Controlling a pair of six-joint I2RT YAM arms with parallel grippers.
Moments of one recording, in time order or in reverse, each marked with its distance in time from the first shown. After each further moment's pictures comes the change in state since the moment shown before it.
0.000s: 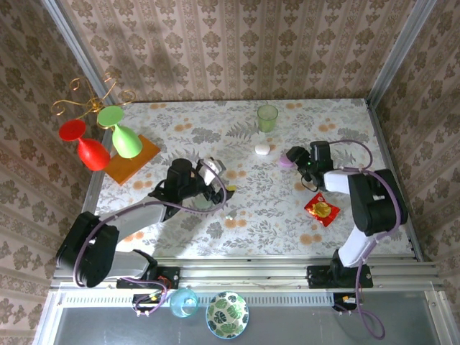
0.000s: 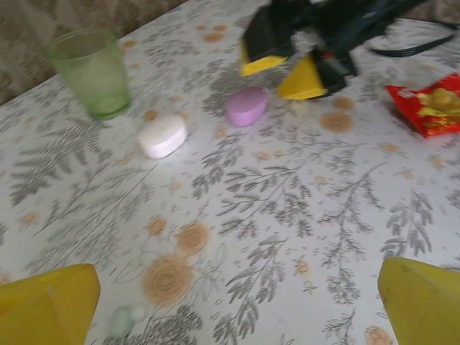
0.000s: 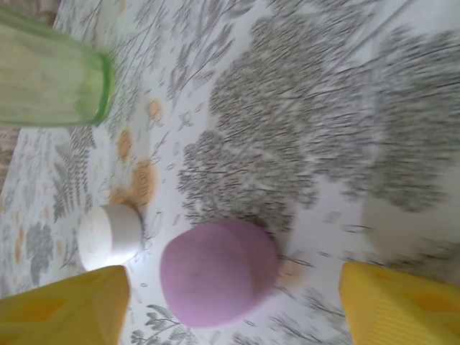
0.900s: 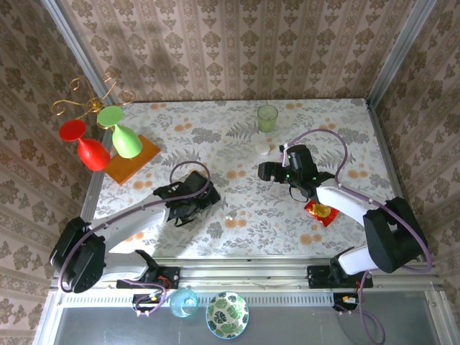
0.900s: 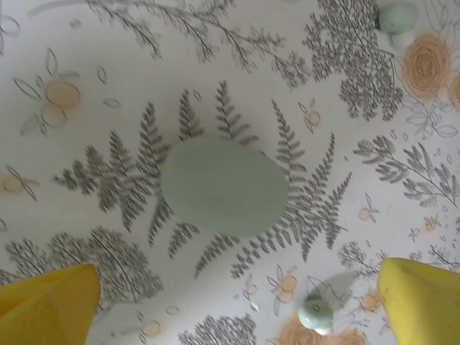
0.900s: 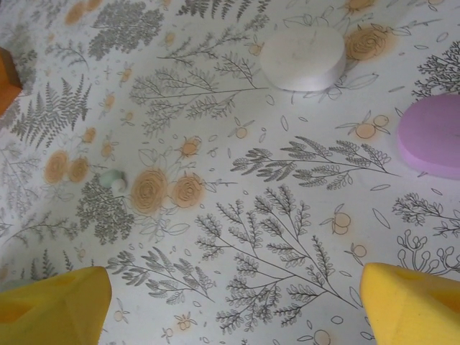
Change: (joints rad) left arm -0.204 -0.044 0.174 -0.919 -0.547 -1.444; right arm 0.311 -0.260 0.020 -0.265 0.004 -0.484
